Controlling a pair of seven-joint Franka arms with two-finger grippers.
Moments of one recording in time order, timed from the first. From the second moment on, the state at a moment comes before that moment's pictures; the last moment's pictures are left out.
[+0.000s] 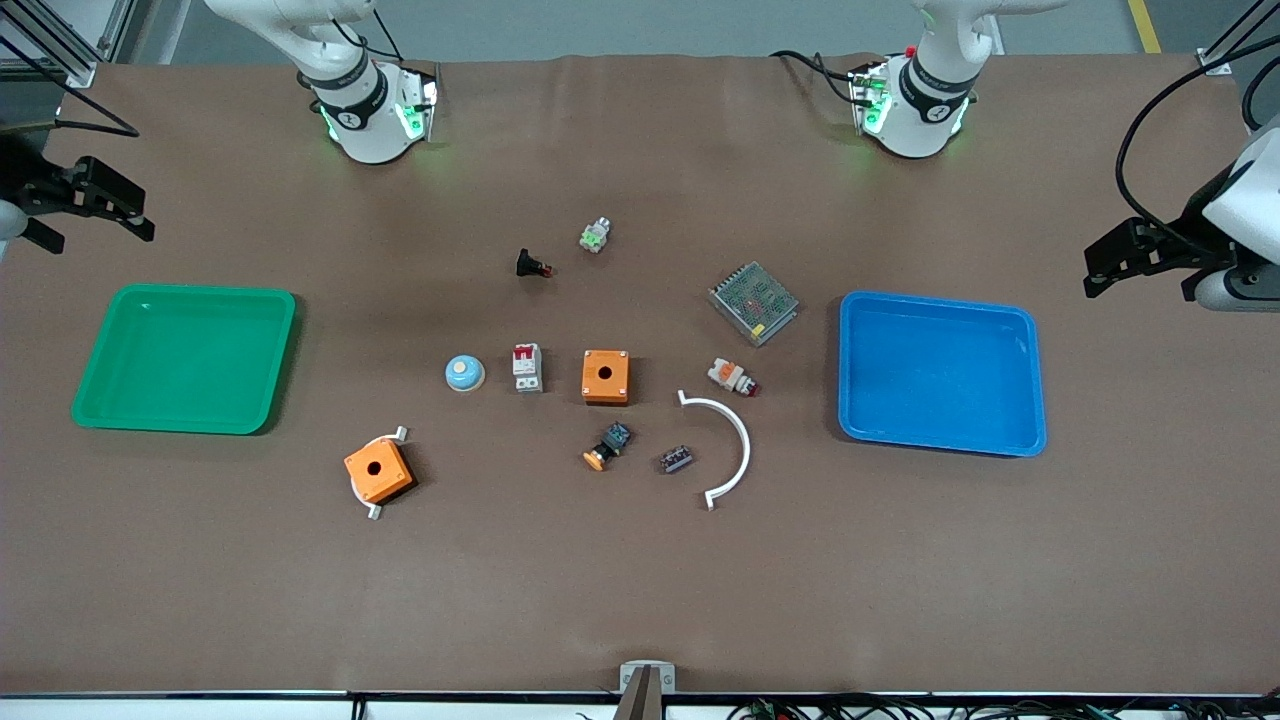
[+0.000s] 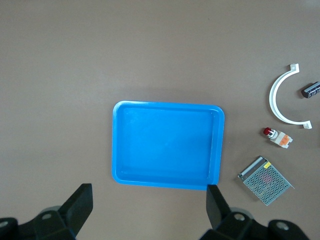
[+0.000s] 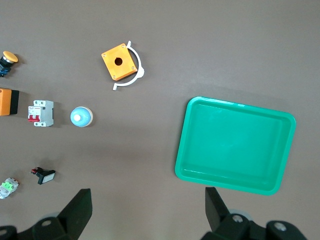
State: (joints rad) left arm 0.01 0.07 -0.10 -1.47 0.04 1.58 -0.02; right arm -0.02 -0.15 -0.03 -1.72 0.01 1.60 -0.19
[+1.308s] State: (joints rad) left arm -0.24 0.43 -0.13 -1.44 0.01 1.73 -0.42; right arm 0.36 0.39 -0.02 -1.75 0.01 2.01 0.15
